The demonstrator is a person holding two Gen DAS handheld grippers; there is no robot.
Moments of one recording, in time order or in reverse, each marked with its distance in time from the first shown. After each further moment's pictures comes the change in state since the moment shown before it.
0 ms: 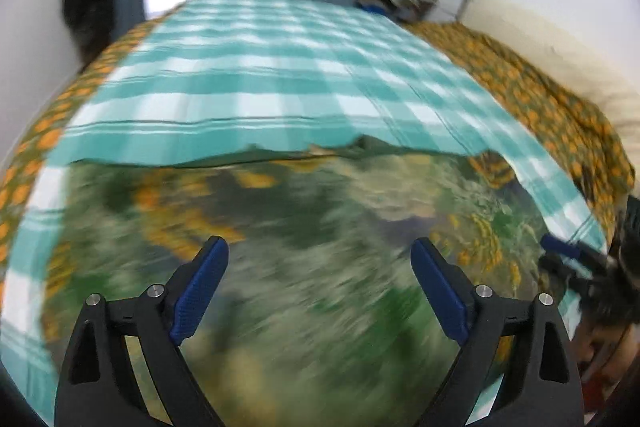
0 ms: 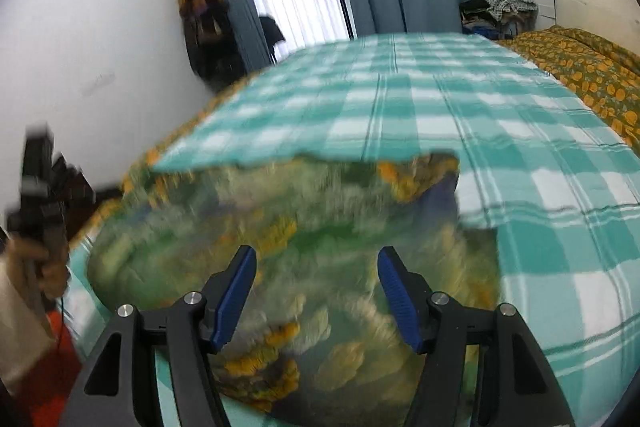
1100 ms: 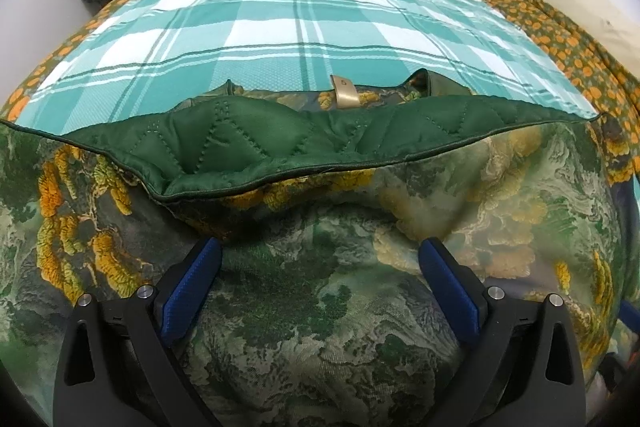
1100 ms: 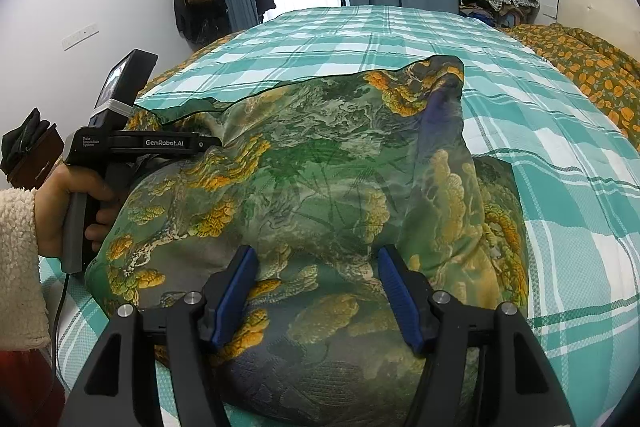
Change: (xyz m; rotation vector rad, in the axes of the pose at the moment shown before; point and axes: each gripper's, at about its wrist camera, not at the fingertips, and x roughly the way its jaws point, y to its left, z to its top) left arm 0.124 -0.002 -0.009 -0.053 0.130 0.157; right arm 0.024 0.005 -0.030 -0.082 0.056 -0.068
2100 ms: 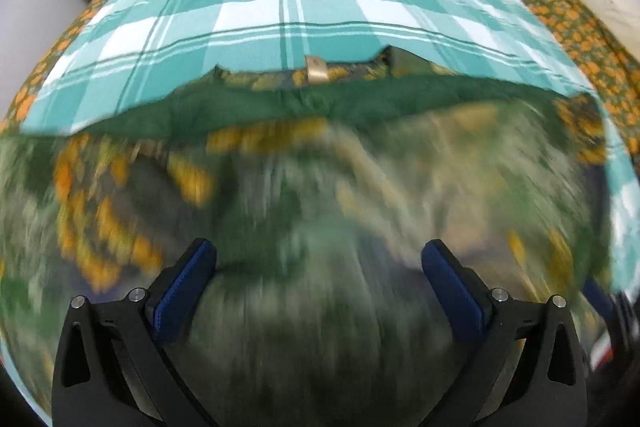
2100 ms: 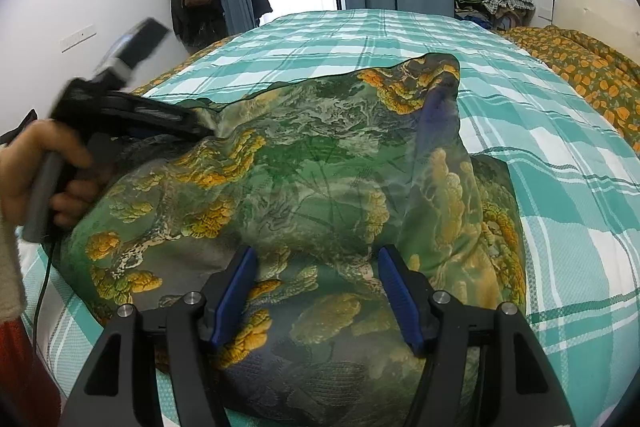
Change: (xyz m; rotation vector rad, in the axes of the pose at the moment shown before) left arm -0.044 -0.018 -0.010 0.014 0.154 -0.010; right arm 0.001 0.007 -0.008 0.005 -0.021 -0.022
